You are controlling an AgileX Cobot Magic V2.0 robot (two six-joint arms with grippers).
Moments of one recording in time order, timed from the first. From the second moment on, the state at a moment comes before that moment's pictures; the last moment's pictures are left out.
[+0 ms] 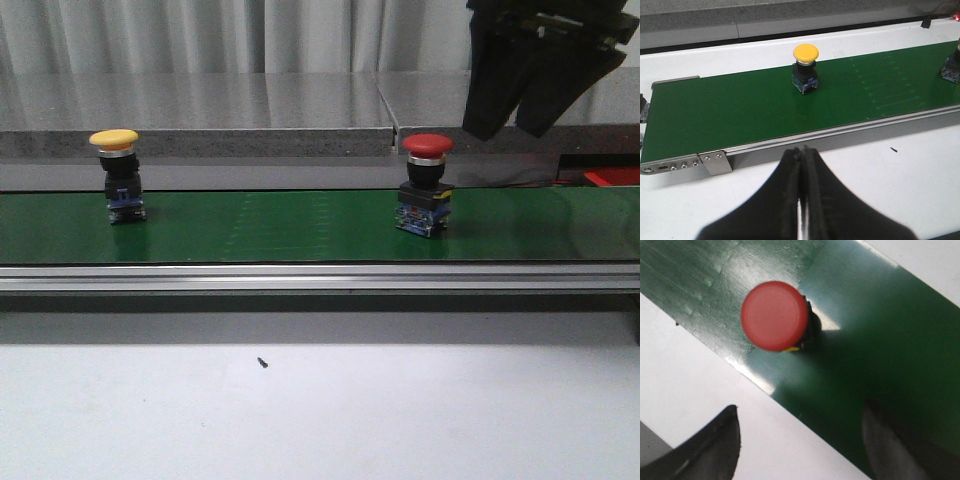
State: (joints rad) left arm -0.14 0.52 -0.73 -0.16 0.82 0.14; right arm 0.22 1.70 -1.48 0.23 1.11 -0.38
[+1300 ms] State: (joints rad) left arm -0.14 0.52 -0.73 -0.16 0.82 0.14; right arm -0.08 1.75 -1.53 0.28 0.99 -0.48
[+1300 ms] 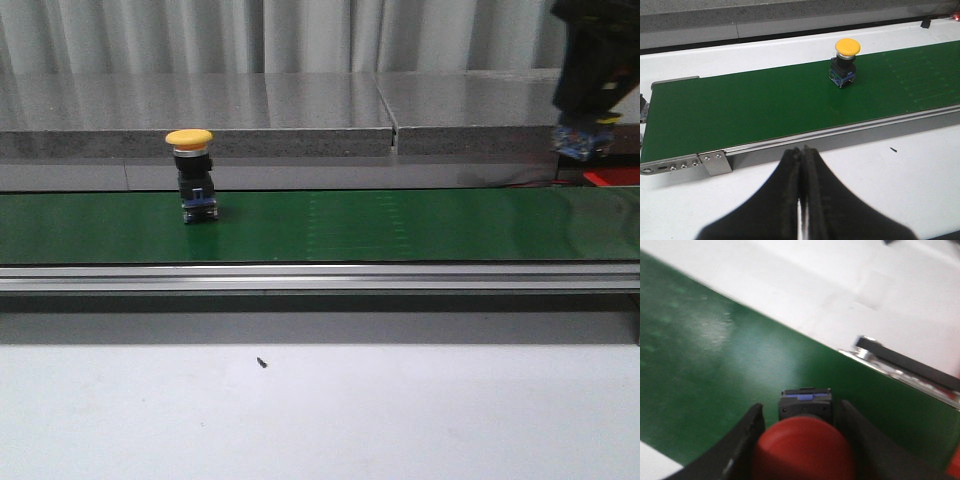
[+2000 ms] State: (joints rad) left arm -0.14 0.52 -0.73 -0.16 0.82 0.14; right arm -0.46 1.85 -1.53 0.27 0.84 -0.43
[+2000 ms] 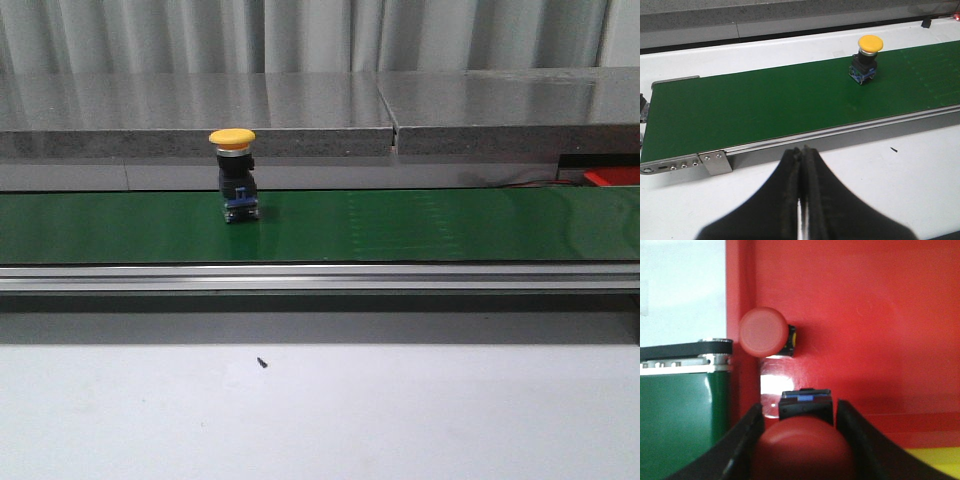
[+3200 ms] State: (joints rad) left arm -0.14 0.52 -0.73 -0.16 0.82 0.14; right arm -0.47 2.18 -1.77 0.27 0.79 -0.42
